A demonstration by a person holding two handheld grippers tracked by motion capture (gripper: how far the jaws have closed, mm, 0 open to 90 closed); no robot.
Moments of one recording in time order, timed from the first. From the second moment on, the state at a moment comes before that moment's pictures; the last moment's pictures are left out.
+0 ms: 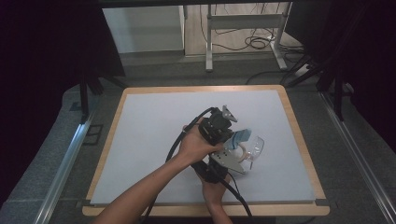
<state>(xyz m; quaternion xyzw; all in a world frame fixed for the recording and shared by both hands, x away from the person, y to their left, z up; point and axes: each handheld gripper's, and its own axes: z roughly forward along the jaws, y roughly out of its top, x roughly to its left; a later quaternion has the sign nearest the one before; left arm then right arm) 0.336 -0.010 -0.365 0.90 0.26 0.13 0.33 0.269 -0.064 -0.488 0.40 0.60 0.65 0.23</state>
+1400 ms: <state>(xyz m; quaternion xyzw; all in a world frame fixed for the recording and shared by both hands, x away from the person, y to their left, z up) 0.336 -0.010 -0.364 0.90 0.26 0.13 0.33 0.268 -0.062 -0.487 0.40 0.60 0.65 0.23</state>
